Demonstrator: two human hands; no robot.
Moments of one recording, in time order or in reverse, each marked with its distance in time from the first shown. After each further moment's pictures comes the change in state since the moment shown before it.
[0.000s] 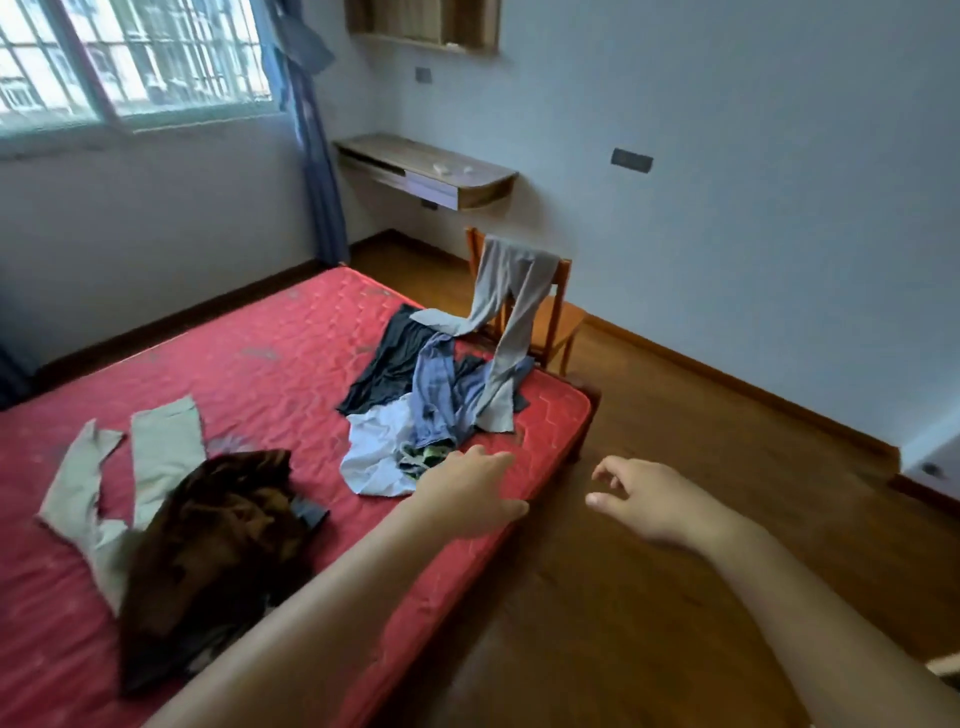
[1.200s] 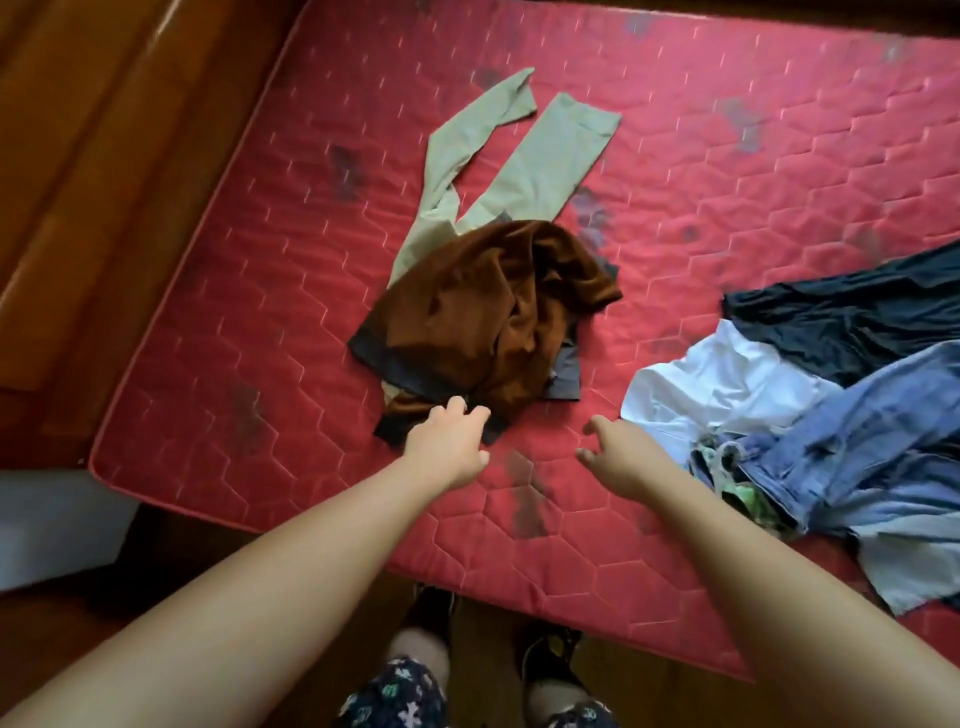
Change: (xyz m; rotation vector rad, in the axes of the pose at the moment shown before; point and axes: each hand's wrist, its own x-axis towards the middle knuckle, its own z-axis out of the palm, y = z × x) left_hand 0.079 -0.402 0.209 -0.479 -0.062 -1.246; right_hand 0.492 -0.316 0.323 -0.467 -0.626 -0.858
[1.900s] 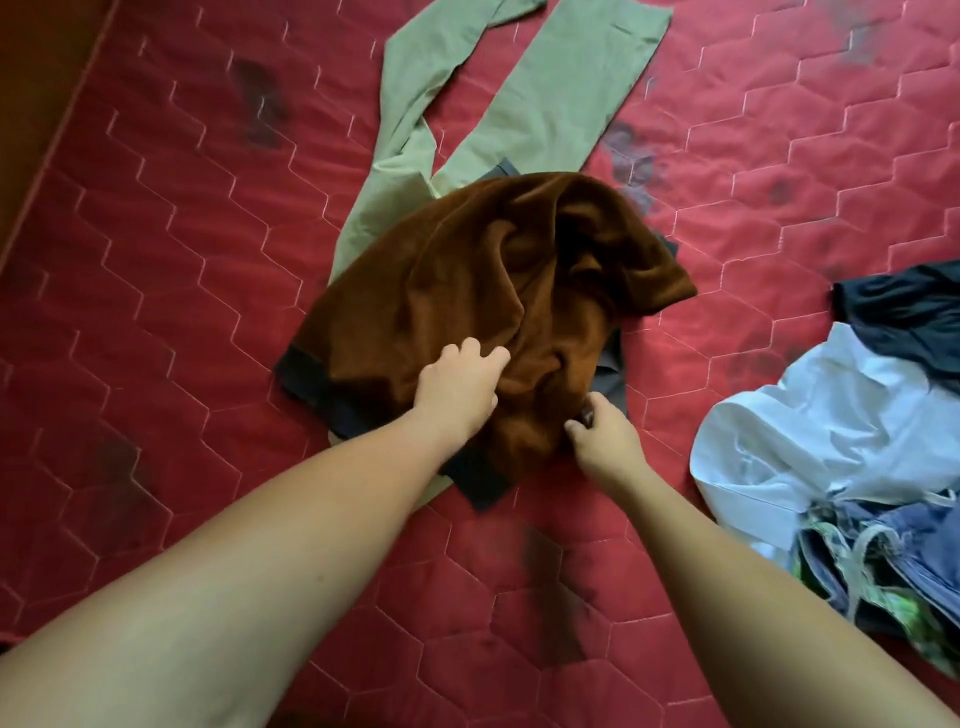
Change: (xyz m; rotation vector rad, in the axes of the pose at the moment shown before) left_hand 0.281 -0.050 0.046 0.021 0.308 0.185; right_hand 0.252 -0.005 0.089 0.505 0.198 0.219
